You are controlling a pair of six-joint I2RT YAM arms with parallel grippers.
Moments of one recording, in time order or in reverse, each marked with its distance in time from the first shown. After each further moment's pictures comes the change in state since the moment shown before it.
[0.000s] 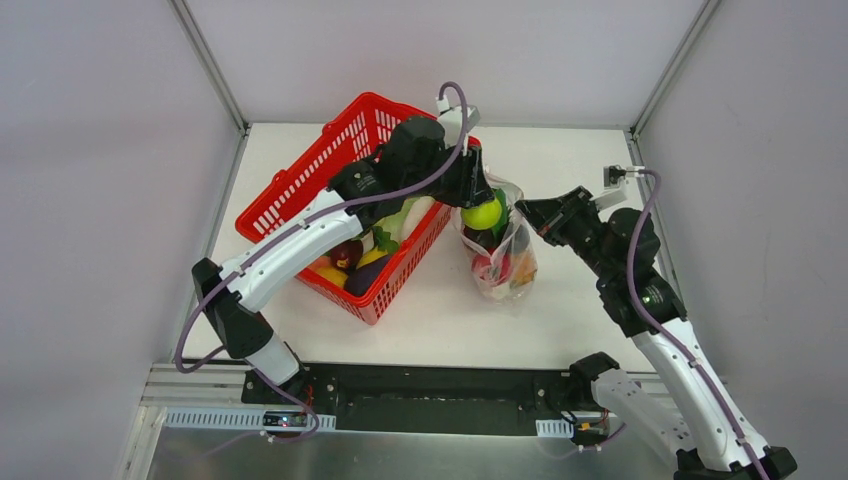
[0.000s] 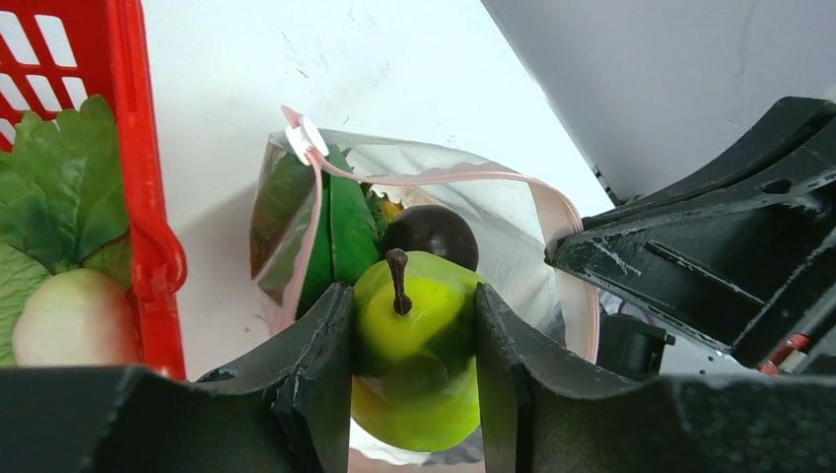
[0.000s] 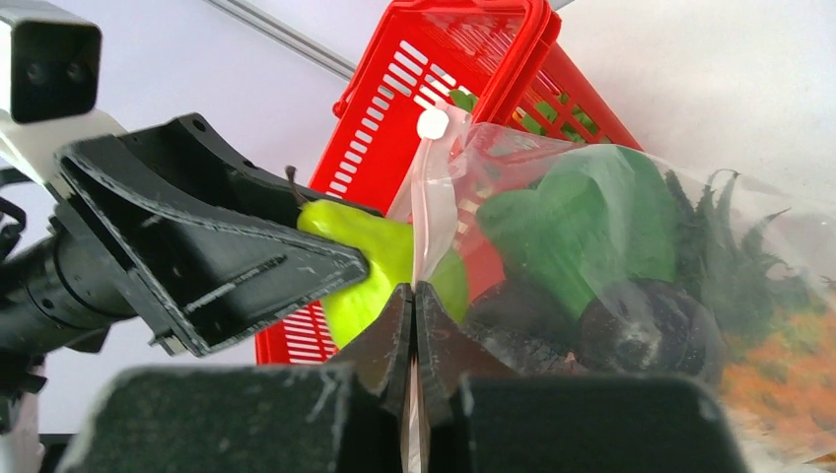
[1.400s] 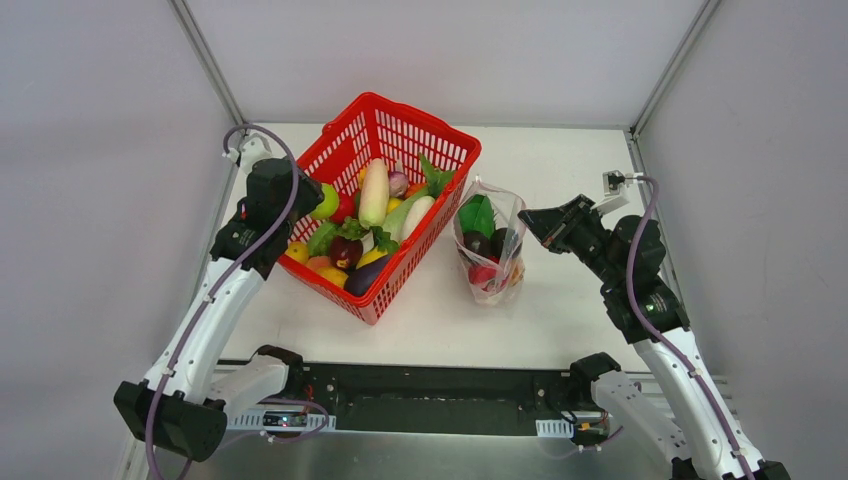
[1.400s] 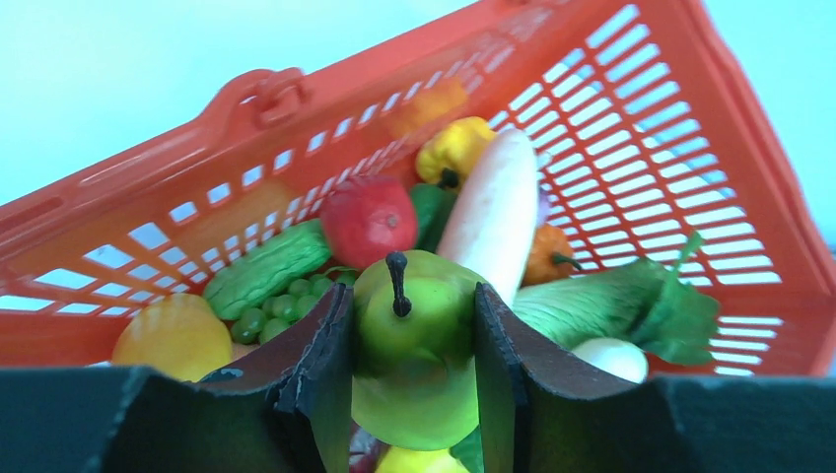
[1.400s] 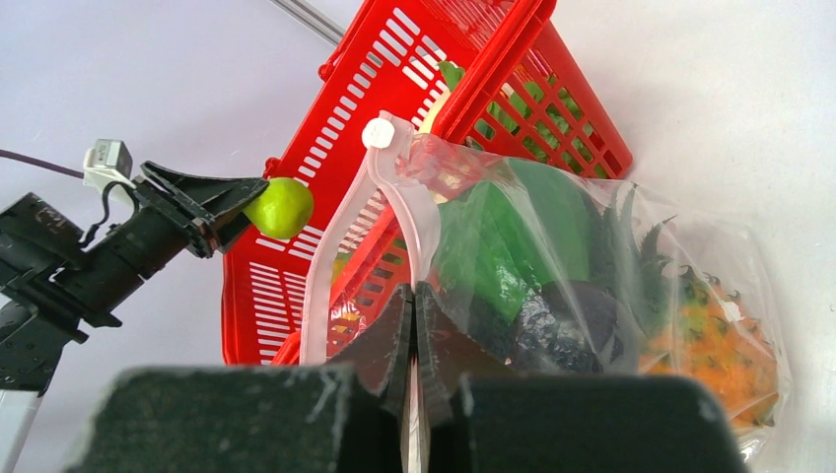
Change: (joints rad) left arm 0.568 -0.575 -0.673 0.047 -0.528 -0.221; right arm -0.063 -0.056 -0.047 -0.015 -0.113 -0.097
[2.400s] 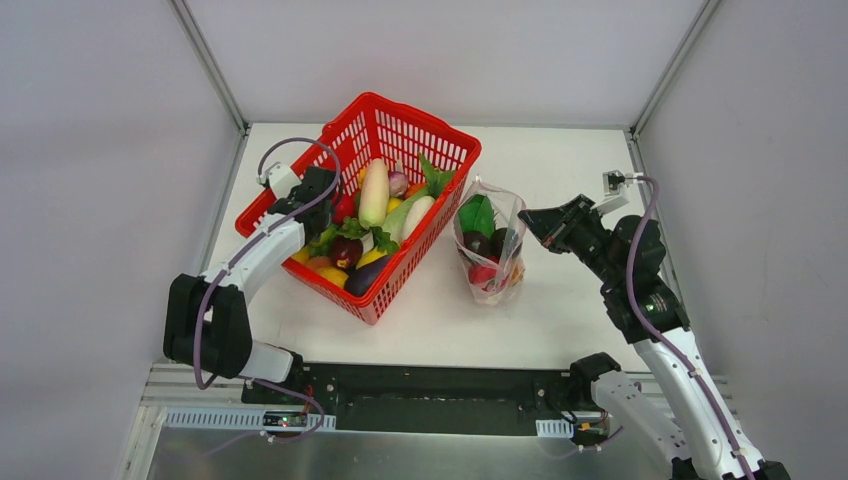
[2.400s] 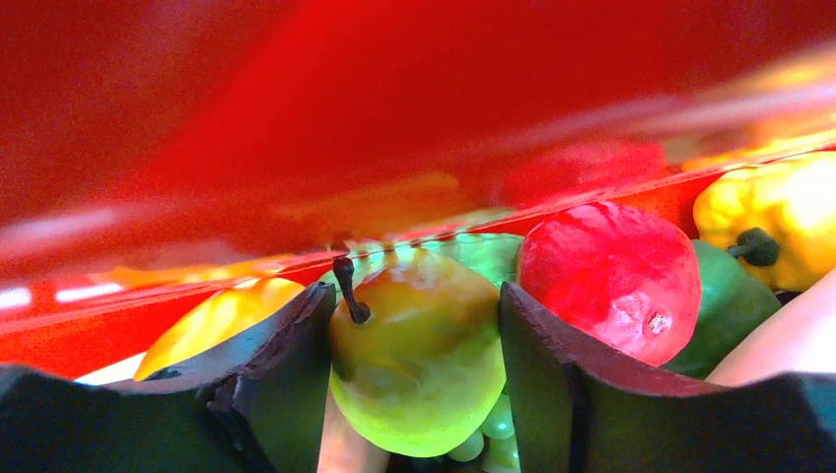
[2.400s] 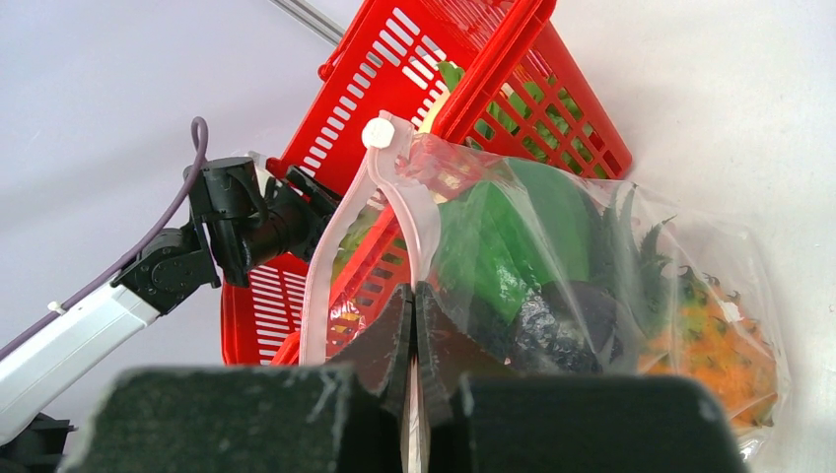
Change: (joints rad) left arm 0.000 0.386 -0.071 -0.029 -0.296 -0.211; right arm 0.000 0.000 0.000 0.000 0.000 0.000
